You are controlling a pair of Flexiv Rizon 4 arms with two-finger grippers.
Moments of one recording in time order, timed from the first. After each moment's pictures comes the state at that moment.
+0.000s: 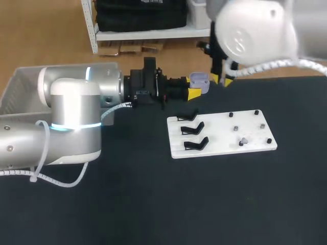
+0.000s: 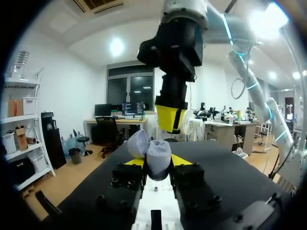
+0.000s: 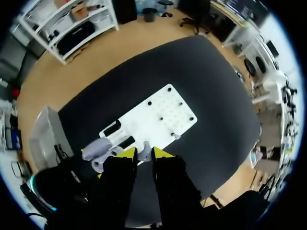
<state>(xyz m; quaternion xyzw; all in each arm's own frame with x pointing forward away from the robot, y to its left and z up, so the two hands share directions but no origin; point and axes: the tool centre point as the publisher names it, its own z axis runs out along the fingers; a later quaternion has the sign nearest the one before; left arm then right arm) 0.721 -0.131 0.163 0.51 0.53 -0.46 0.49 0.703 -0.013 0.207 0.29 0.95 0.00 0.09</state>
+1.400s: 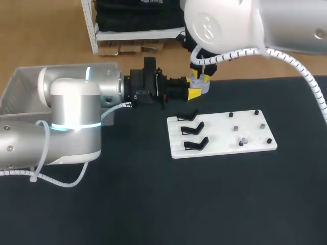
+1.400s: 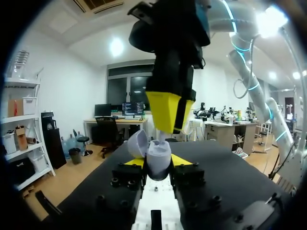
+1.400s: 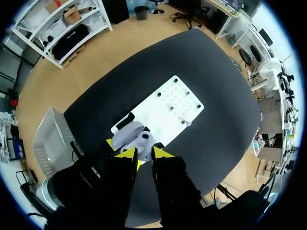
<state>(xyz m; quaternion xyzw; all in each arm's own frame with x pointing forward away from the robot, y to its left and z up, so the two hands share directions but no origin) 0.721 -0.131 0.163 0.51 0.53 -0.46 0.49 0.706 0.030 0.215 0.31 0.95 0.00 0.08</state>
